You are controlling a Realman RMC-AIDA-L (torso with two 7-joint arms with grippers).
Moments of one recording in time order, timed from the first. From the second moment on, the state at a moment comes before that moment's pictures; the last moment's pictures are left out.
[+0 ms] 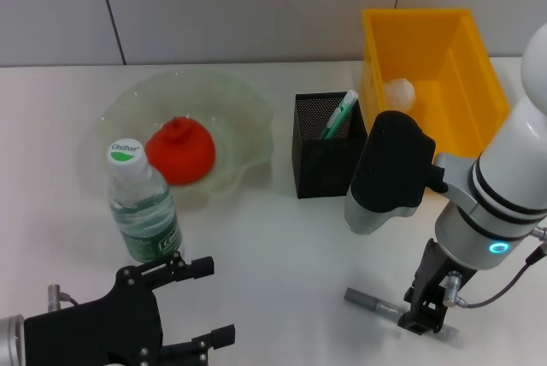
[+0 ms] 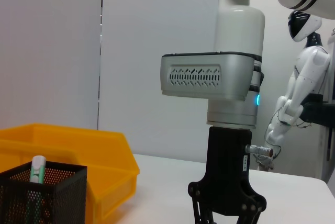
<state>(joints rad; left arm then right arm) -0.30 -2.06 0.87 0.45 1.74 1.74 -0.82 0.68 2.09 1.40 1.30 0.52 -1.63 2.56</state>
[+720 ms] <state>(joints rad) -0.30 -2.06 0.87 0.45 1.74 1.75 -0.82 0.68 2.08 1.37 1.27 0.52 -1.60 2.56</state>
